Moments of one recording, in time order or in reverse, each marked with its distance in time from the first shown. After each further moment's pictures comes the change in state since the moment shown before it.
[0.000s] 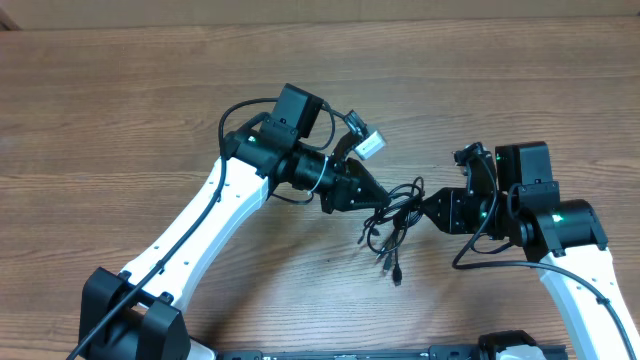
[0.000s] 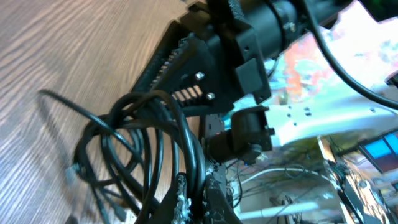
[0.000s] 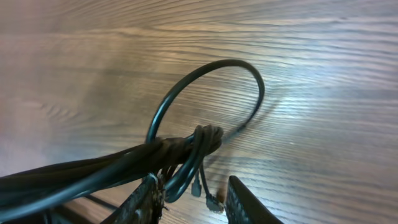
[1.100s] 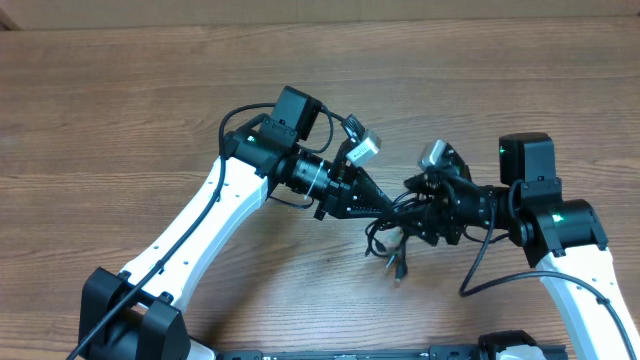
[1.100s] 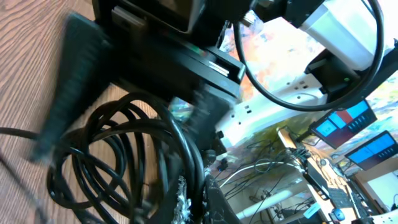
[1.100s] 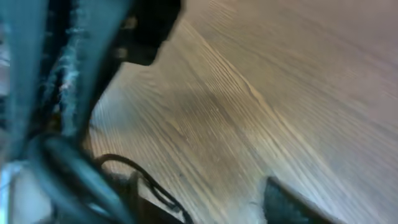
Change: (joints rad) left arm 0.000 0.000 0.000 -0.050 0.237 0.158; right arm -0.001 0.000 0.000 0.136 -0.458 -0.715
